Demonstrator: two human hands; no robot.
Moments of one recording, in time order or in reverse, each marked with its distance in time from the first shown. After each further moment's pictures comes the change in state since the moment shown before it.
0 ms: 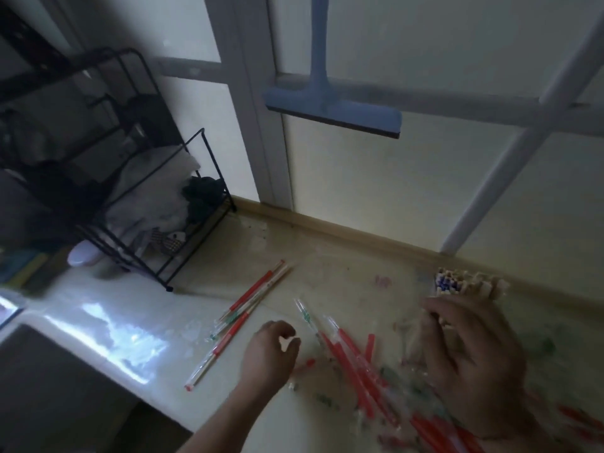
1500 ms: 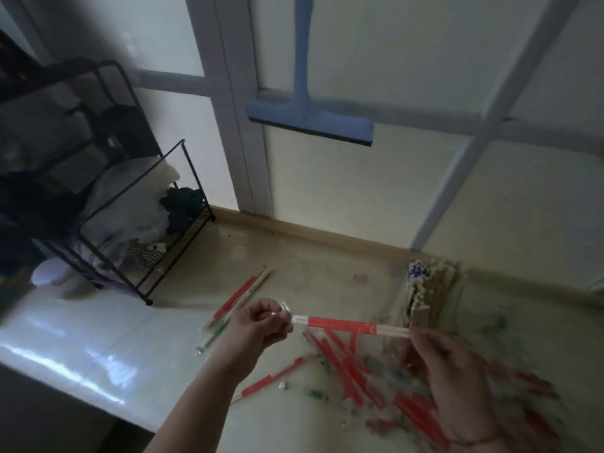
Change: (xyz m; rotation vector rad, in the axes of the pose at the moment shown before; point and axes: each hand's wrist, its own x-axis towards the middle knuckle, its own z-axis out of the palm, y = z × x) left_hand 0.008 0.024 -0.063 -1.183 -0.354 -0.192; right_hand -0.052 -0.017 0.004 0.632 -0.080 0.973
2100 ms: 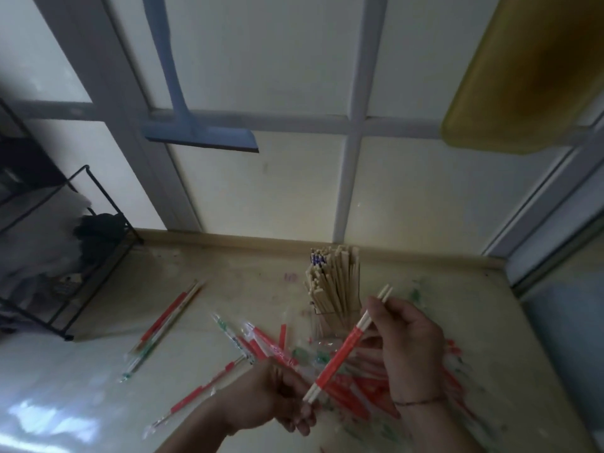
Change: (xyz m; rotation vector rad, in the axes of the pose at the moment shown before) left_hand -0.048 -0.046 0.124 0.704 -0.751 -0.153; right_hand -0.006 -0.030 -0.078 0.124 0.262 0.026
